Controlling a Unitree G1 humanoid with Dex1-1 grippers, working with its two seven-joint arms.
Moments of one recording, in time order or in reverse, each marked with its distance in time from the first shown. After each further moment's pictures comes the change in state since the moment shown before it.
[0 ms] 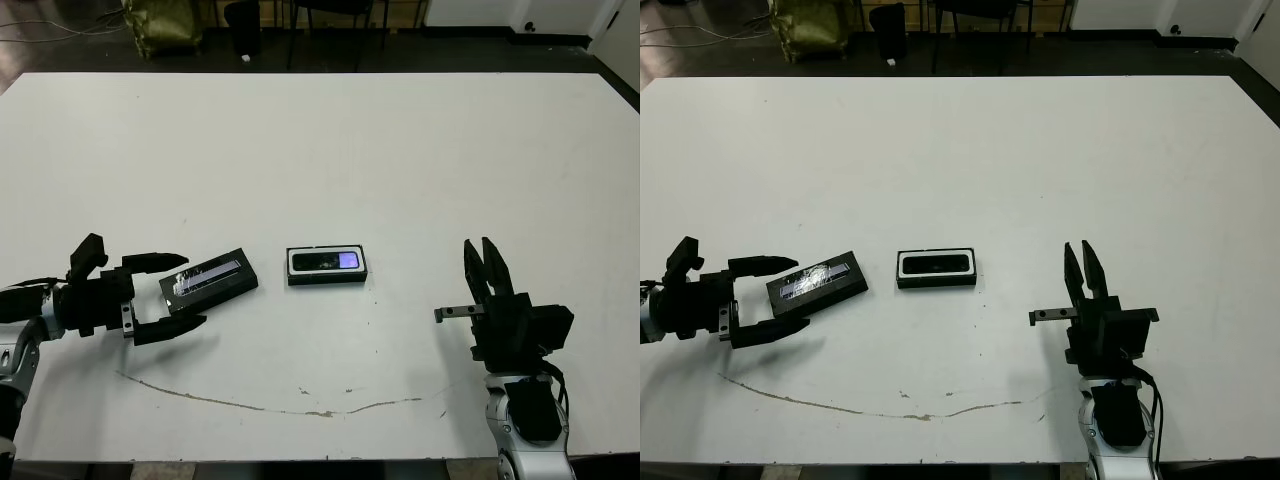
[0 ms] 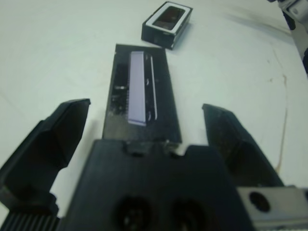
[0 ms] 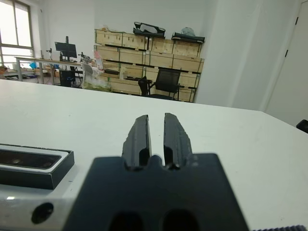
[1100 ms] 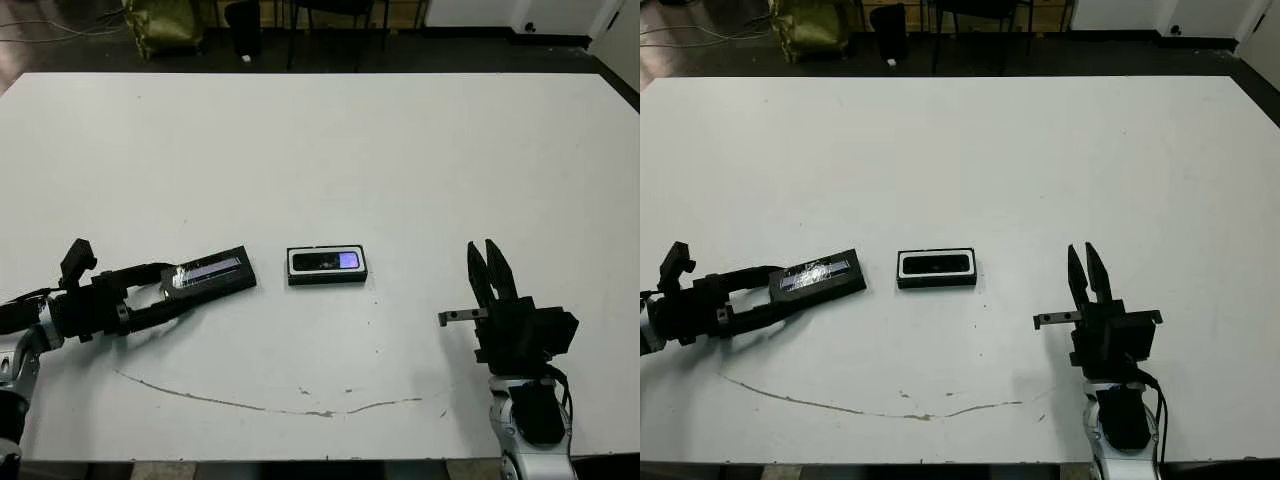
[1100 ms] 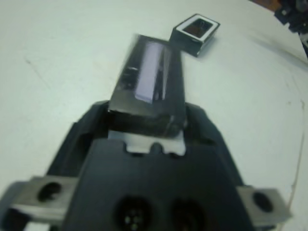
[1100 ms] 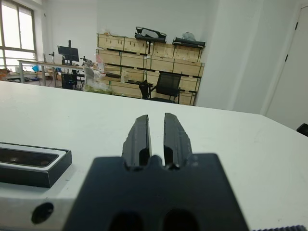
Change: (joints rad) left arm 0.005 -0.042 0.060 0.063 -0.044 0.060 0.053; right arm 0.000 -0.016 -0.012 0.041 0.019 -0.057 0.010
